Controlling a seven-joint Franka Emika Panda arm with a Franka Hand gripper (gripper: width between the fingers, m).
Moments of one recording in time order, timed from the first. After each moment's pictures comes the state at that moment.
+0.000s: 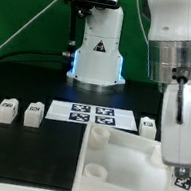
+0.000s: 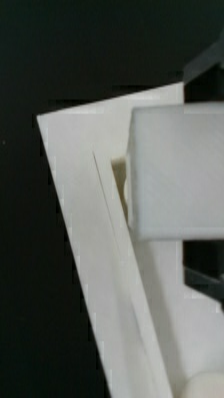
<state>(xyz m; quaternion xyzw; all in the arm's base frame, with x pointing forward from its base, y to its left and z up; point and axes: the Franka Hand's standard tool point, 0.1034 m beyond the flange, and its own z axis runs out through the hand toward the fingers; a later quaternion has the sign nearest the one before) 0.627 0.115 0.076 -0.57 0.81 0.05 0.09</state>
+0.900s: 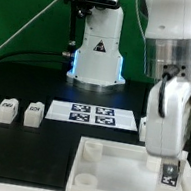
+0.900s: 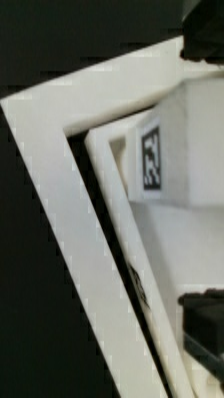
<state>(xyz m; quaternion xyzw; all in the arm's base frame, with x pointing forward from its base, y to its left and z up) 0.606 0.113 0.090 -0.56 0.82 0.05 0.08</state>
